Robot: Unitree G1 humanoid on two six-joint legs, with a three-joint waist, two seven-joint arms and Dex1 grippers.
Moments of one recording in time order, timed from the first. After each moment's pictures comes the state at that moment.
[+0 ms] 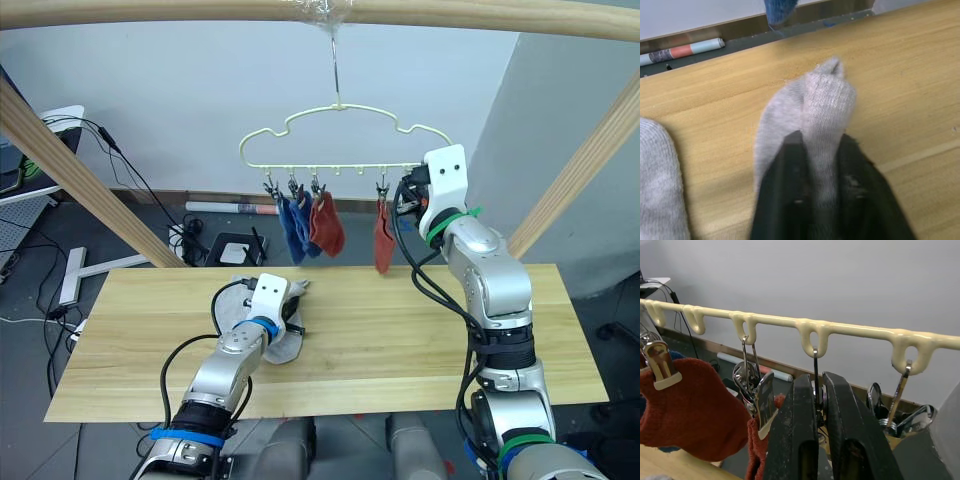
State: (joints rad) left arm -0.32 0.19 -0.07 0.28 -0.02 0.36 -0.19; right arm -0.73 -0.23 -0.06 -0.12 0.22 0.76 0.25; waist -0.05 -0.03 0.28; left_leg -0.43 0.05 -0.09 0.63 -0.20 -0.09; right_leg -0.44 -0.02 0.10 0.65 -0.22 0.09
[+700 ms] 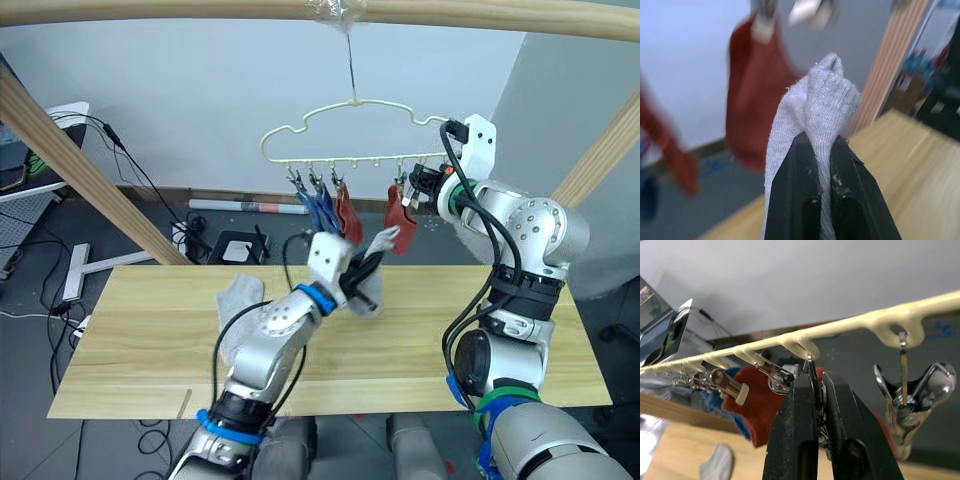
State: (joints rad) left arm -0.45 -0.06 -0.25 0.00 -0.11 0.22 -0.42; right arm -1.05 -0.17 -0.50 0.03 0.50 1.41 0.05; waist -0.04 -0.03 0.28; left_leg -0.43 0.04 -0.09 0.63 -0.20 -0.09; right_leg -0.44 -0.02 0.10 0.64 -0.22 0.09
